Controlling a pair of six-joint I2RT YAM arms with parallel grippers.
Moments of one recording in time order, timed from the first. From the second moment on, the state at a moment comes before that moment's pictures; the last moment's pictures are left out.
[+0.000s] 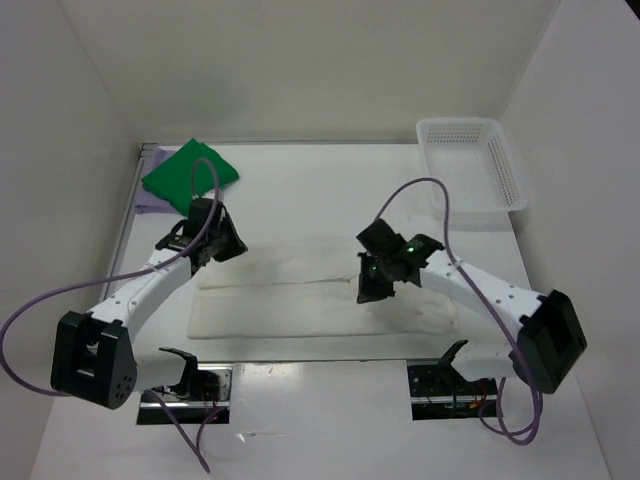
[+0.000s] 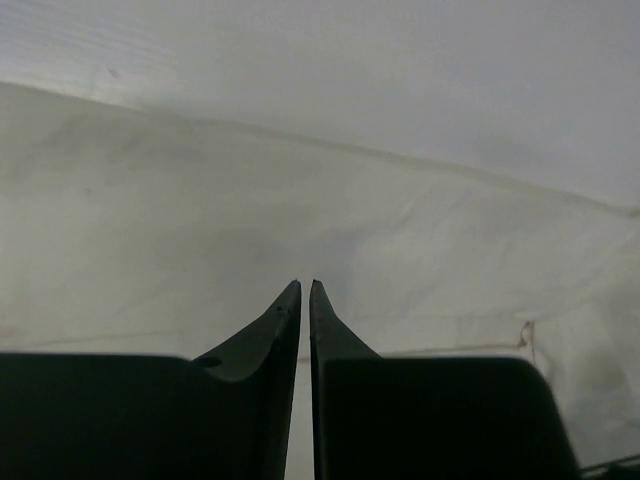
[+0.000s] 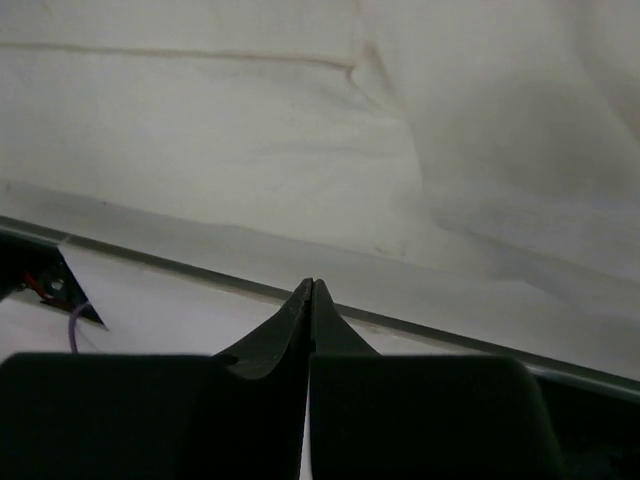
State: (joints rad) left arm -0.21 1.23 0.85 -0.39 0.00 -0.60; right arm 0.67 1.24 0.95 -0.86 -0.08 0.78
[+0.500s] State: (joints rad) left arm -0.29 1.28 0.77 -0.30 0.10 -0.66; right arm 0.76 1.58 0.92 -0.68 0.10 0.80
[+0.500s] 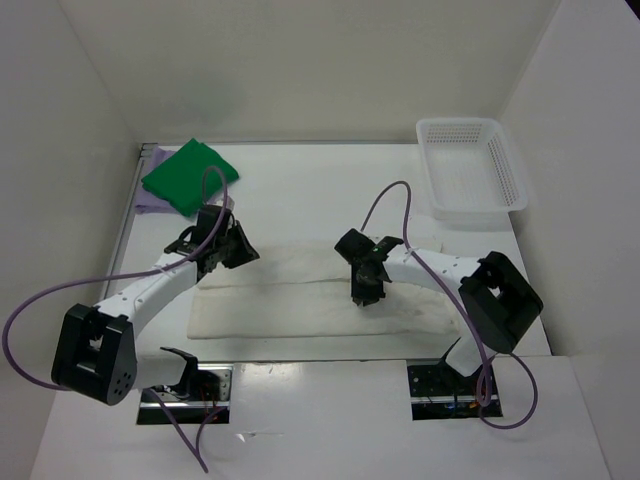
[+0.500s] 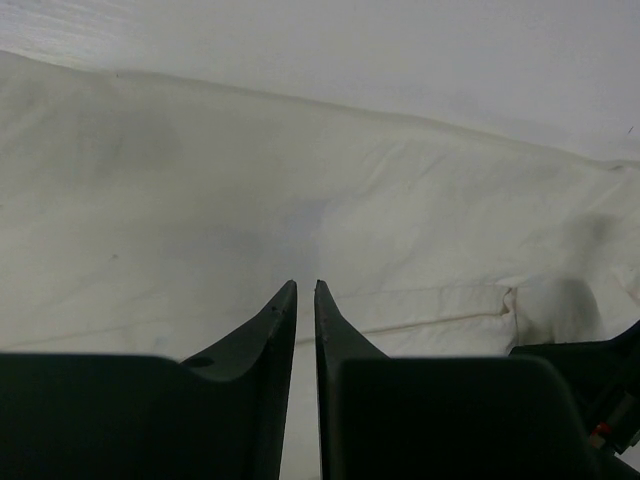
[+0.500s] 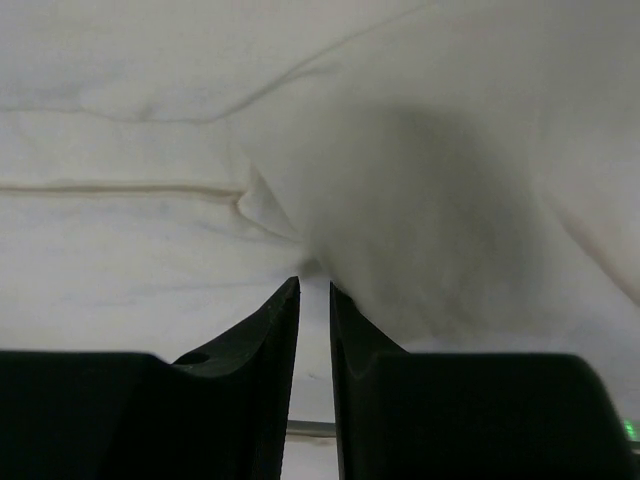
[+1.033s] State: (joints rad) left arm -0.29 1.25 0.75 -0.30 0.10 -0.67; right arm 0.76 1.59 0.93 -0.73 0.21 0.85
